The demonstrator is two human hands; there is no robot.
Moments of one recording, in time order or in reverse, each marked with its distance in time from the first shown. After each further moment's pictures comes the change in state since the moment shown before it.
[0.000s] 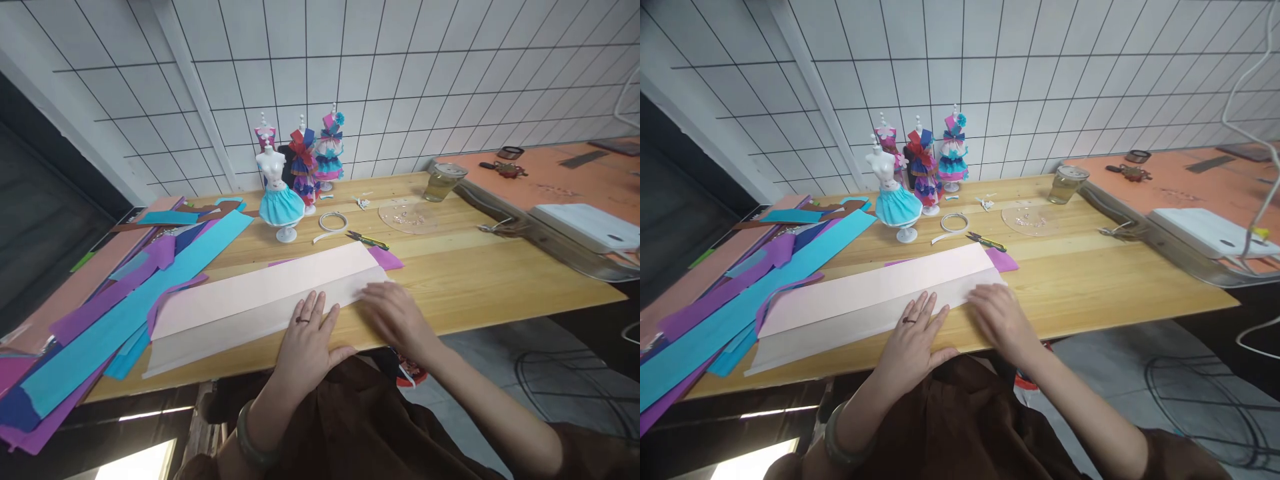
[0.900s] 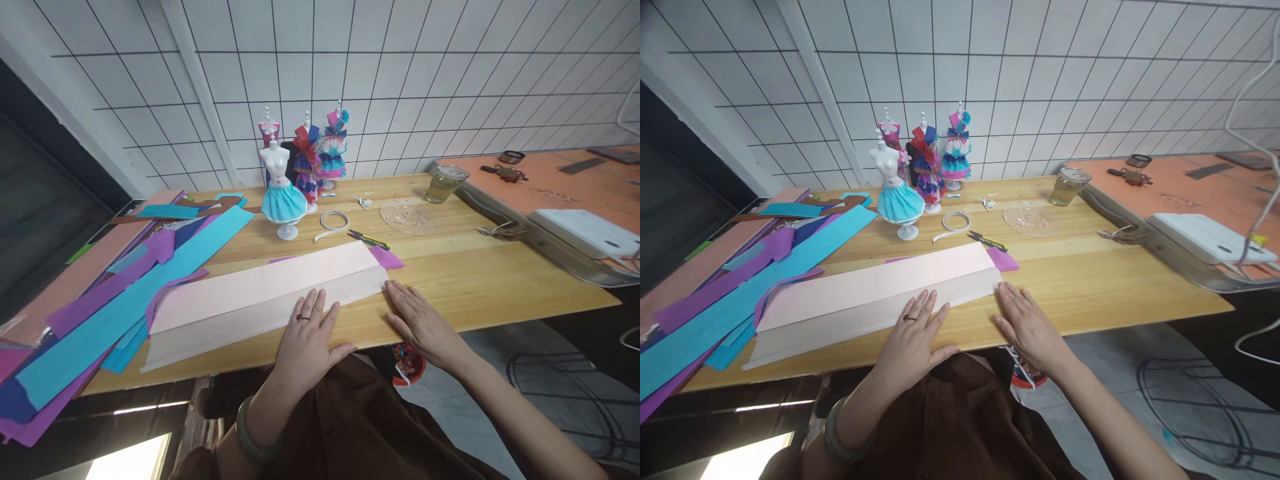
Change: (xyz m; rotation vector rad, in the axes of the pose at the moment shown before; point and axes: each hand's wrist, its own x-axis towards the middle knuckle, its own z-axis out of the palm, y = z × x) left_hand 0.000 0.001 -0.002 -0.022 -0.001 -0.018; right_hand -0.039 0.028 -0.010 -0.203 -0.307 0.206
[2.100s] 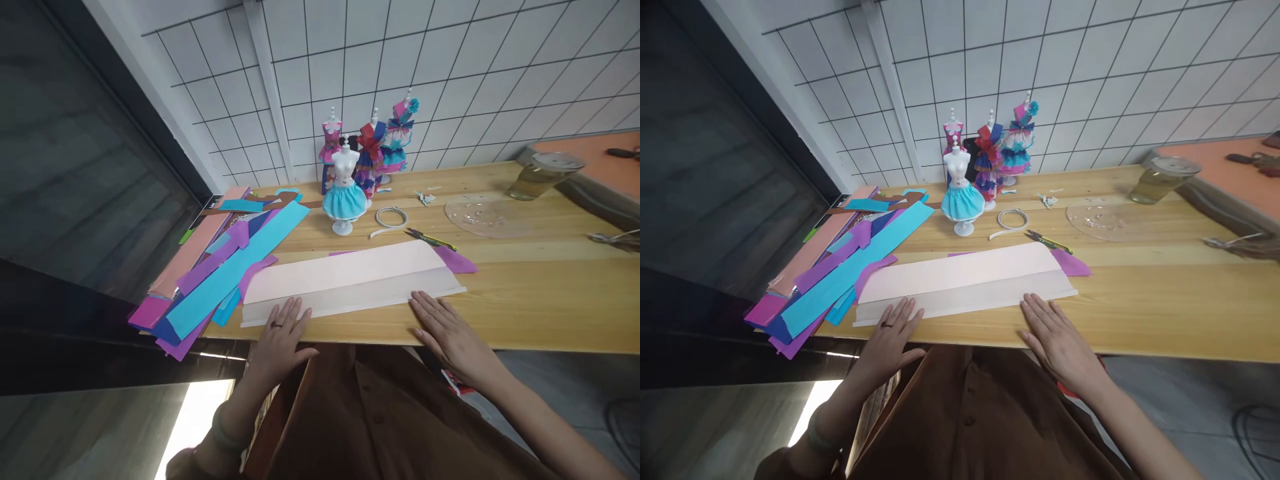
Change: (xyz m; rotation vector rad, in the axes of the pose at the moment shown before) left_hand -0.118 -0.103 -0.046 0.247 -0.108 -0.079; right_hand 0.013 -0.057 0.011 0.070 0.024 -0.172
